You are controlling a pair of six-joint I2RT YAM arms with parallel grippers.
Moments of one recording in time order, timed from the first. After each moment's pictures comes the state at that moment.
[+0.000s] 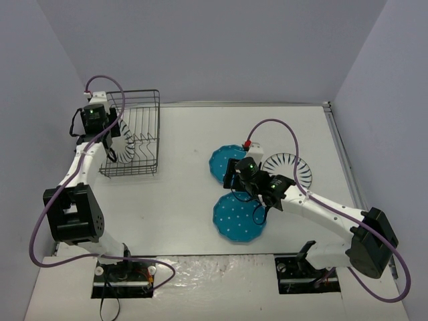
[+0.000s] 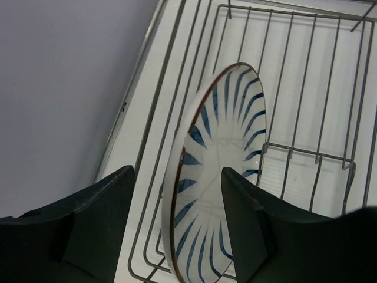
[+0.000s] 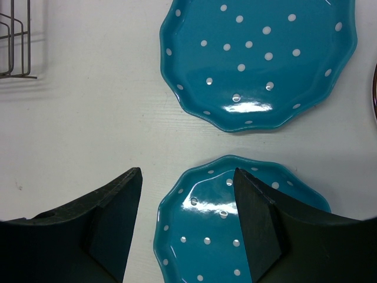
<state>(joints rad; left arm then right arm) 0.13 1.57 1.26 -0.18 -0.22 0.03 0.81 1.28 0.84 -0.28 0.33 0.72</state>
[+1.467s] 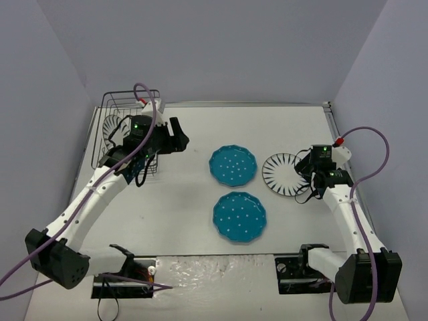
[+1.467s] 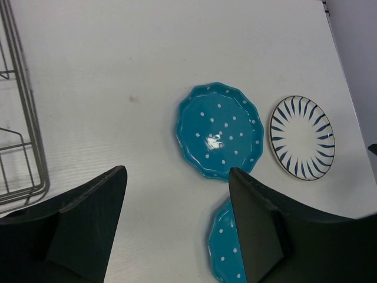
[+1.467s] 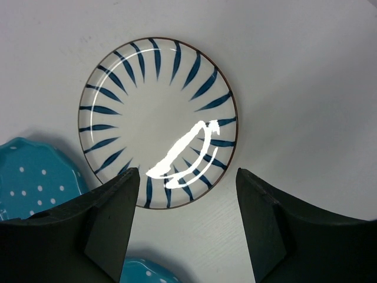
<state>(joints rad) -0.45 1.24 1.25 -0.45 0.01 -0.45 0.02 1.07 0.81 -0.59 0.33 0.74</state>
